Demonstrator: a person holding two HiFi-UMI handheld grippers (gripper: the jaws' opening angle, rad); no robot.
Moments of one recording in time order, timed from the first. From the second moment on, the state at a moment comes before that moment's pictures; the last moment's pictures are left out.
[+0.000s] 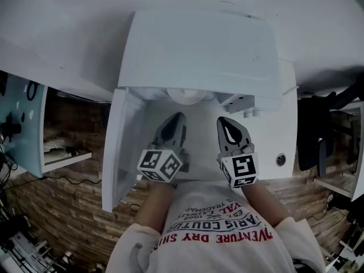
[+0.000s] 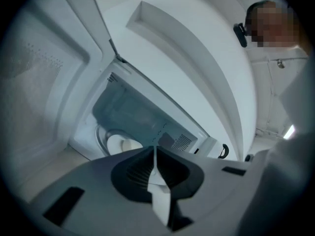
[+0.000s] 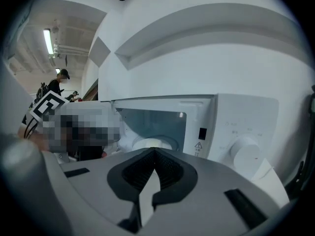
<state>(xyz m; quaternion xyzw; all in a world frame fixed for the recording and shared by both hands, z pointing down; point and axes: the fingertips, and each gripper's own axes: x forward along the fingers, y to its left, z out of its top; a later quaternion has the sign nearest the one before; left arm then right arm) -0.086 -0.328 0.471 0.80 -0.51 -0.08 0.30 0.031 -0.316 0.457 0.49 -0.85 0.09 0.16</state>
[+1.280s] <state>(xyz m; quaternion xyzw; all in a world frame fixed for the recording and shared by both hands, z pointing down) -0.083 -0.389 0.574 0.57 -0.49 -0.25 0.61 0.046 -0.342 0.499 0.50 -0.84 0.12 0.19</state>
